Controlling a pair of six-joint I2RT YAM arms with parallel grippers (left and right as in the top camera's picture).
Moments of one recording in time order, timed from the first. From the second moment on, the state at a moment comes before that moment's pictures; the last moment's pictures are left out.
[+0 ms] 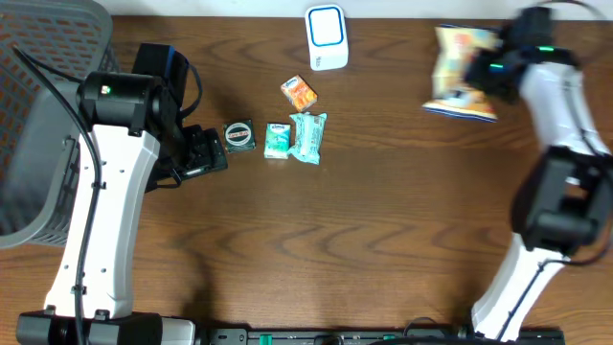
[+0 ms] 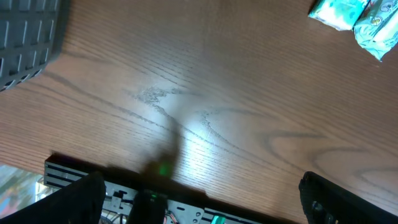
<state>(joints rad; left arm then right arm) -0.11 1.56 1.71 -1.65 -0.04 -0.43 -0.22 2.16 1.86 -0.80 -0.29 0.29</state>
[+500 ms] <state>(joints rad) -0.11 1.56 1.71 -1.65 -0.04 -0.43 -0.52 2.14 1.86 -0.88 -0.12 -0.02</state>
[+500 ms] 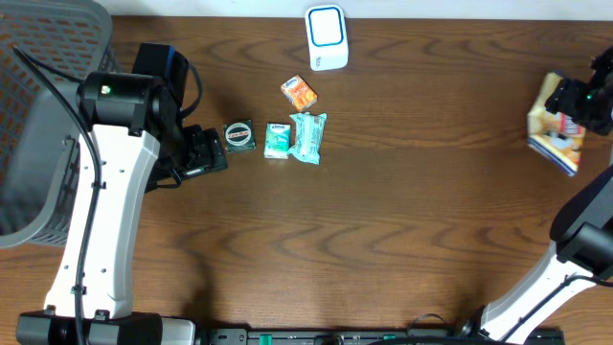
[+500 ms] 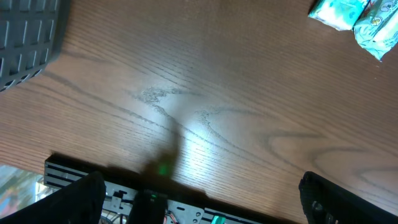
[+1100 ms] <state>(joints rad) -0.11 1.56 1.71 -1.65 -0.04 -0.43 -0.19 2.14 1.86 -0.98 -0.58 -0.04</state>
